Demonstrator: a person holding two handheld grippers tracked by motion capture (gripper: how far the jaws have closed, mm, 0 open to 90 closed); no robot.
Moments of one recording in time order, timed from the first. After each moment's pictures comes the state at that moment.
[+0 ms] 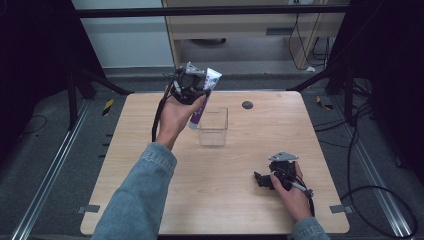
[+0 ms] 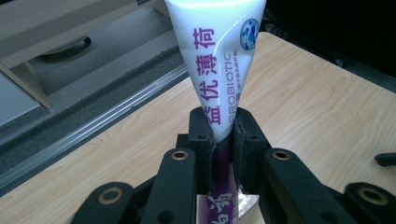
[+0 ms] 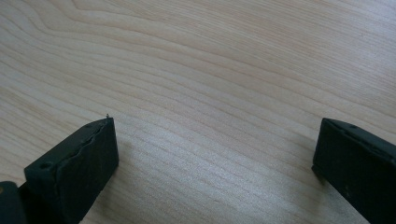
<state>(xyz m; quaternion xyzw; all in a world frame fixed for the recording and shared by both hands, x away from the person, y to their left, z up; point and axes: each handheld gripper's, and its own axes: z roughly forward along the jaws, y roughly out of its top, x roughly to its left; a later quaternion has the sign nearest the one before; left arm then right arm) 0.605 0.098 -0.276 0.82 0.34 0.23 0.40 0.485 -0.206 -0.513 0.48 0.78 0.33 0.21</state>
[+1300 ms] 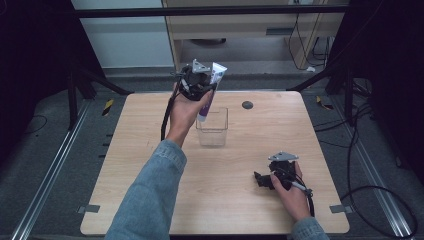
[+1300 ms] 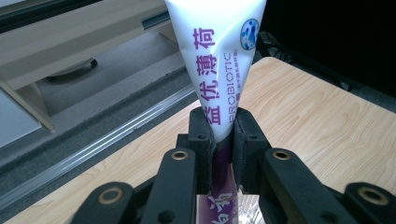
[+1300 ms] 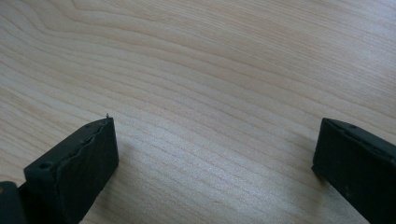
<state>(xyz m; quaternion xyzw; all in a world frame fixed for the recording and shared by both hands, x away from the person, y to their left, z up) 0.627 0.084 -0.291 0.80 0.33 0.26 0.44 0.486 -0.206 -0.513 0.48 0.78 0.33 0.21</state>
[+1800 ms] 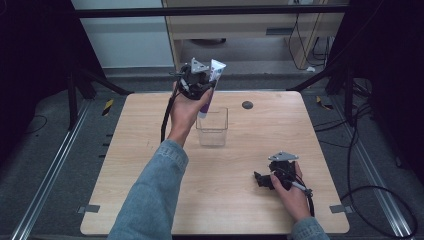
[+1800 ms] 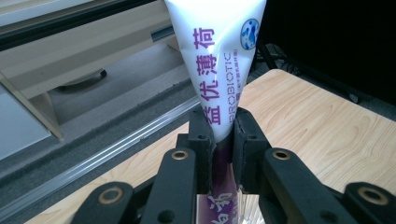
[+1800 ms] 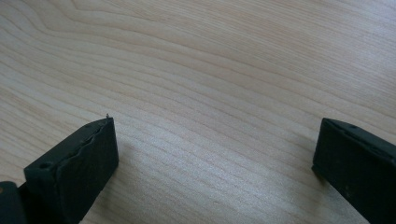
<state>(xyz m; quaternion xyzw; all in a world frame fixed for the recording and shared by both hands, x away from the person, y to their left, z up) 0.628 0.082 -0.291 0.78 0.33 0.28 0.45 0.486 -0.206 -0.513 0.48 0.78 0.33 0.21</state>
